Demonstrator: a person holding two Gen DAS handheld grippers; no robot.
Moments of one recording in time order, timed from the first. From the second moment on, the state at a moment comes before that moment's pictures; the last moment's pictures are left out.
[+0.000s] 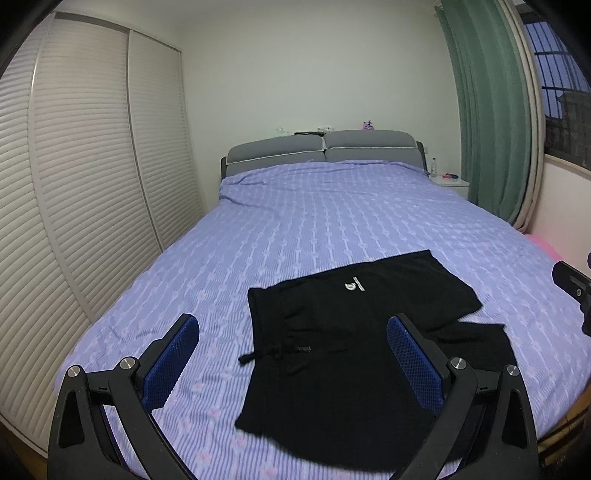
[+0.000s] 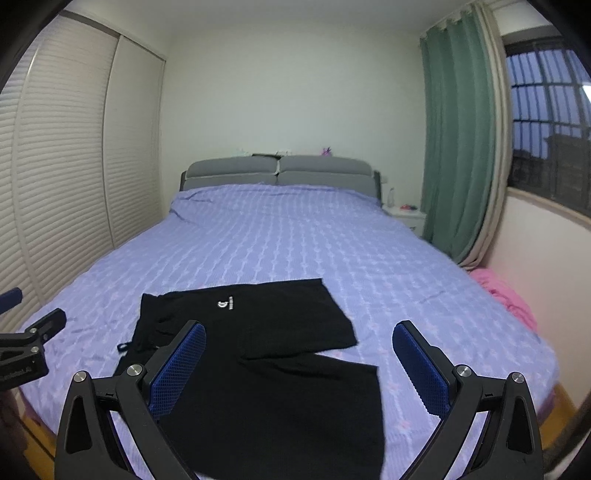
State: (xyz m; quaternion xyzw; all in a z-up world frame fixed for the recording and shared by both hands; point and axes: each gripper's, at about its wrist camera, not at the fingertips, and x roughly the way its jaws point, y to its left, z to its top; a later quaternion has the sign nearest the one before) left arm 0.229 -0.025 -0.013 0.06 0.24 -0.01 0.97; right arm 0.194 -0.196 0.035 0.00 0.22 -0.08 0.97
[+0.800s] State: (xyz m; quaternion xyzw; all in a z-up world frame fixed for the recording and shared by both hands) left arm 0.547 -0.171 -0.083 0.15 0.35 -0.09 0.92; right arm 0.534 -0.299 -0.050 -0.08 0.38 0.01 0.92
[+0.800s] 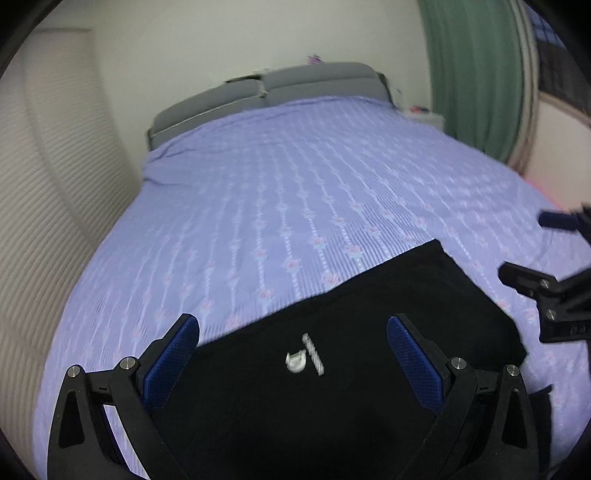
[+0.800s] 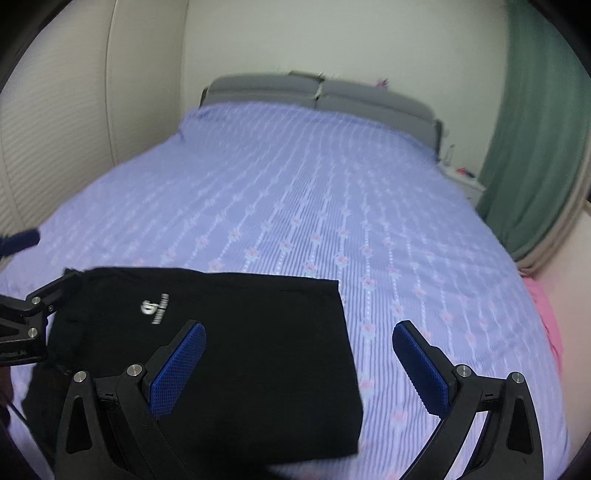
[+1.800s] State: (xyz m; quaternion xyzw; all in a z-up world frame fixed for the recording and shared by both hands) left arm 0.707 -0.237 -0.223 0.30 0.50 -0.33 0.75; right arm 0.722 -0.341 -0.195 -0.08 0.60 0.17 0.78
